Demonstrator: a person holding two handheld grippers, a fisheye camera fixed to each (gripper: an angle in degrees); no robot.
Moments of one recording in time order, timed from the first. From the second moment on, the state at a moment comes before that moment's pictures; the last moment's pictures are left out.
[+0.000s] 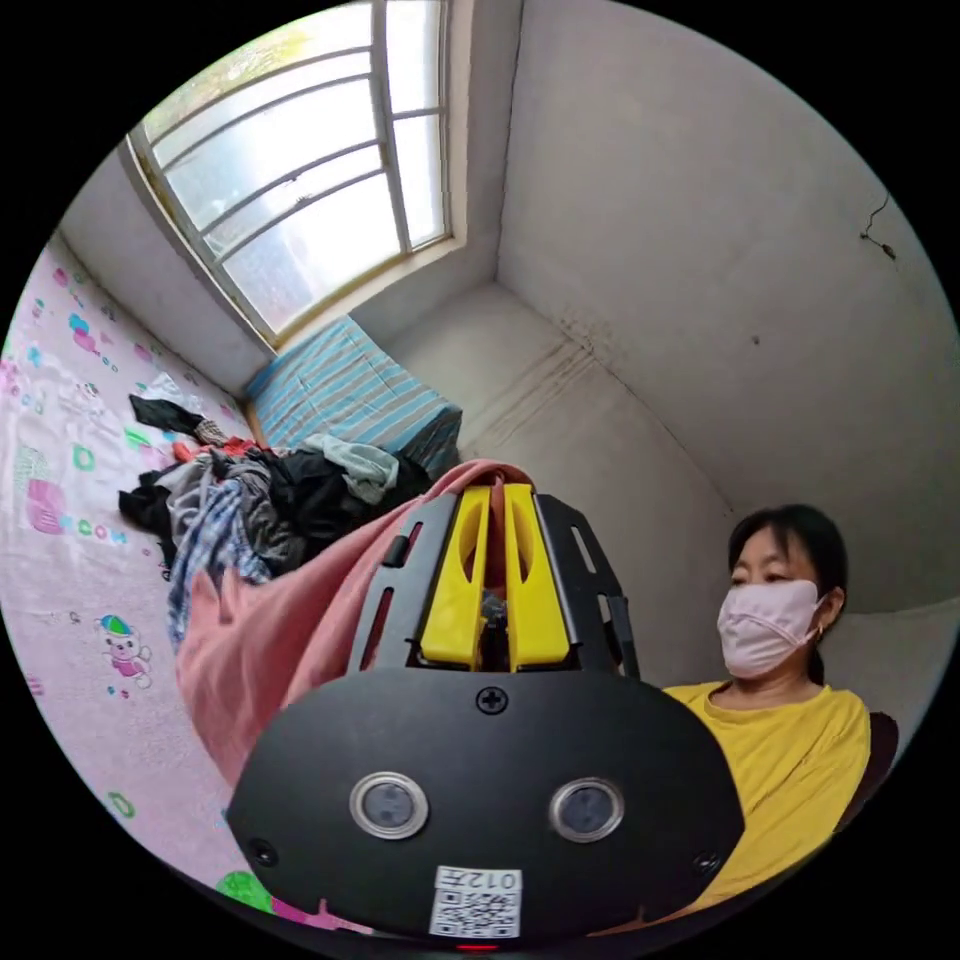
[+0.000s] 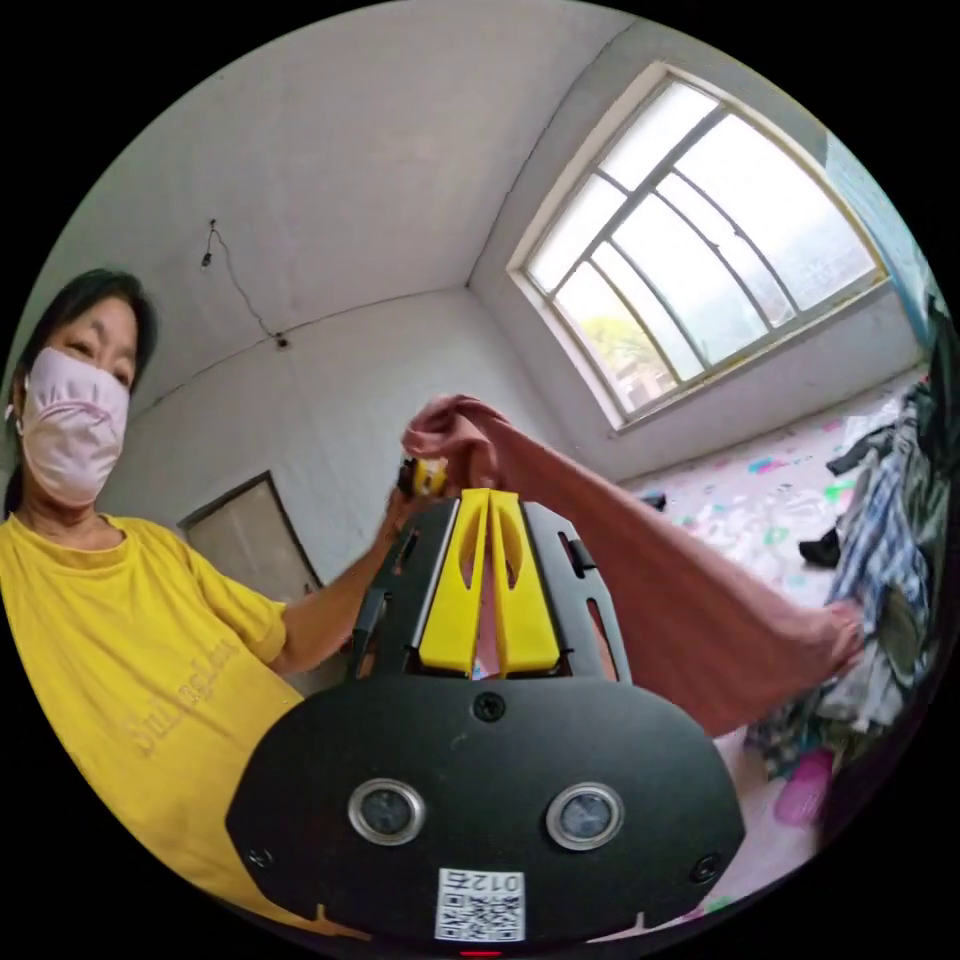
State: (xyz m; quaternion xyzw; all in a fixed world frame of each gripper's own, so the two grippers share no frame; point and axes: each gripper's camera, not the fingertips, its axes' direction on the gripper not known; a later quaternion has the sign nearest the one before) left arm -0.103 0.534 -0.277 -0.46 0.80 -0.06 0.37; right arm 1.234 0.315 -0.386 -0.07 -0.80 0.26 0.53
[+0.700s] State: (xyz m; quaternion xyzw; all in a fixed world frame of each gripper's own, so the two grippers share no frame) left arm -0.348 0.170 -0.318 -0.32 0.80 0.05 0.51; right arm 1.023 0.363 -0.651 -0.23 -0.80 -0.02 0.56
